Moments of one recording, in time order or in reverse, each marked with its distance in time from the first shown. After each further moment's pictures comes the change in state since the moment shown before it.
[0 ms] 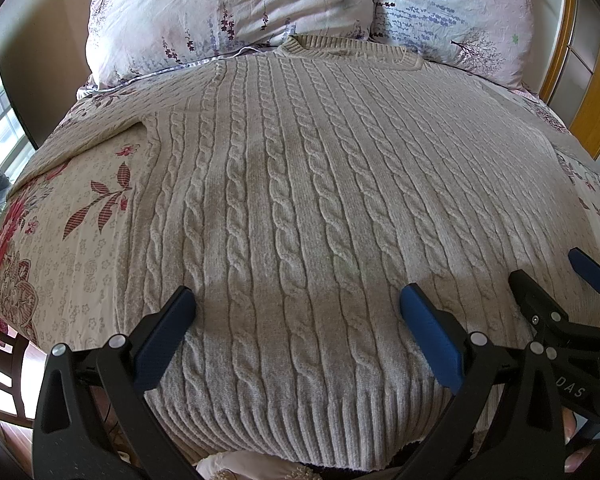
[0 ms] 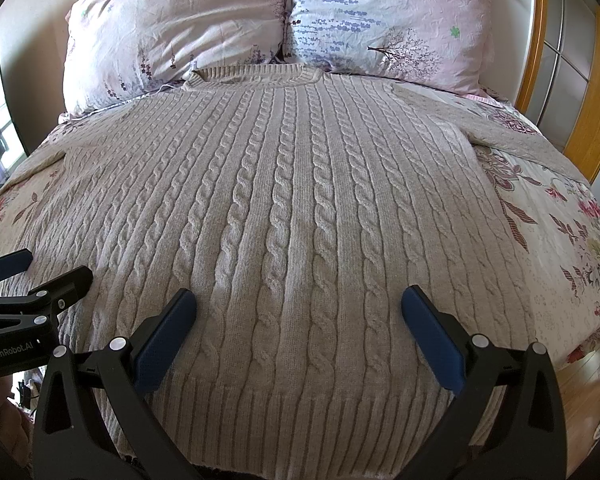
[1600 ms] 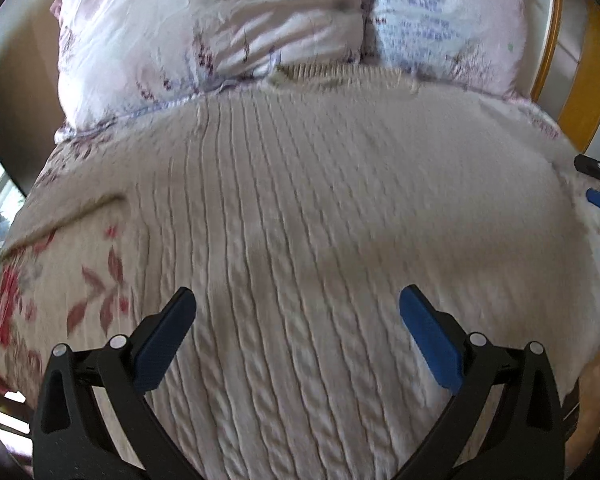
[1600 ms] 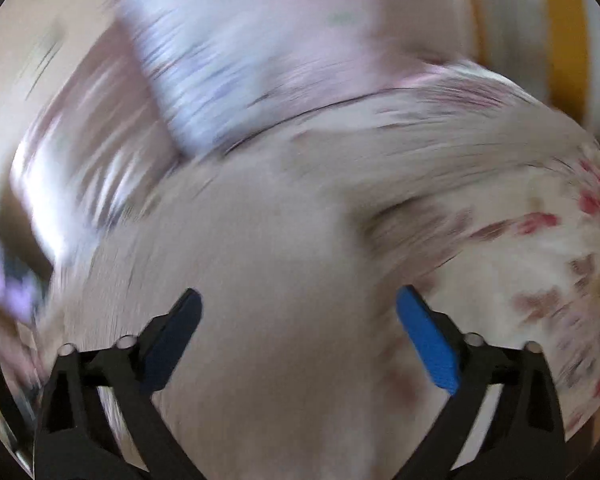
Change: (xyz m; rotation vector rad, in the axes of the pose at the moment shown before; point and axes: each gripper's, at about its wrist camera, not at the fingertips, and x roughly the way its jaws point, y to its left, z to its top) left arm 0.013 0.011 0.068 0.078 -0.041 -0.050; right arm 0.027 -0.184 0.098 0.445 -0.023 0.132
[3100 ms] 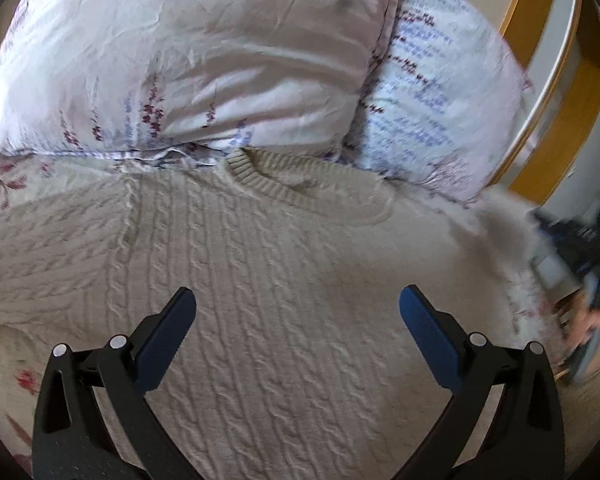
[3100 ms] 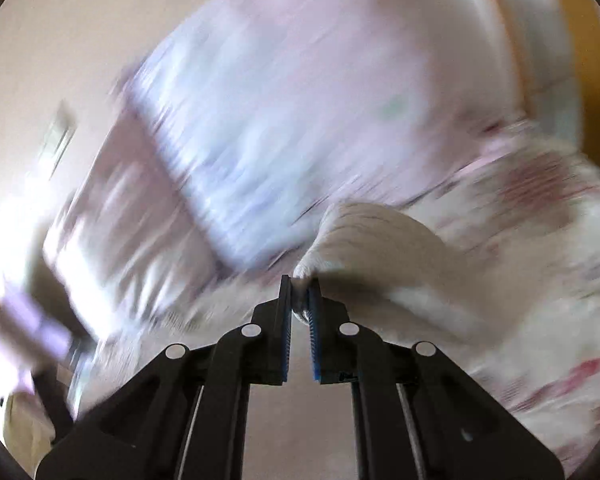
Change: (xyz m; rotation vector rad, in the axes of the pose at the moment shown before) left arm 0.056 0.040 0.096 -0.171 -0.144 -0.357; right arm 0.026 0.045 0.081 -0.044 -0.094 0.234
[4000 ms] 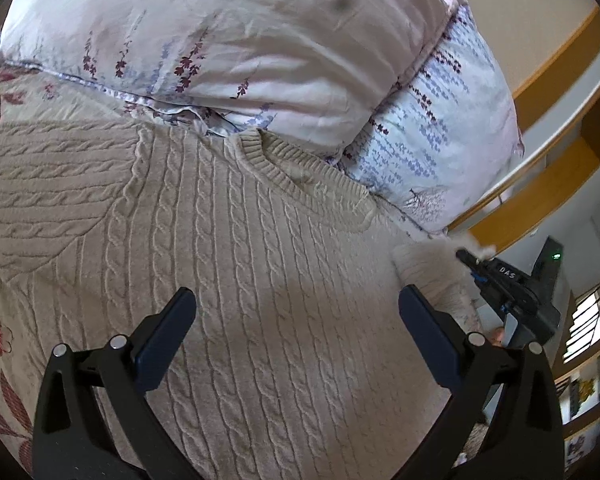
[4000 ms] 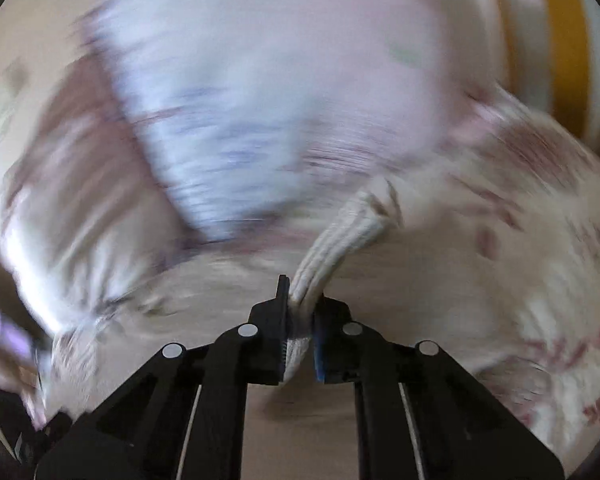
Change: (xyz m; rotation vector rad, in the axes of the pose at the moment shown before) left arm -0.009 0.044 -0.001 -0.258 0.043 -0.174; right arm 0.050 0.053 -0.016 -0.024 0.026 -0.187
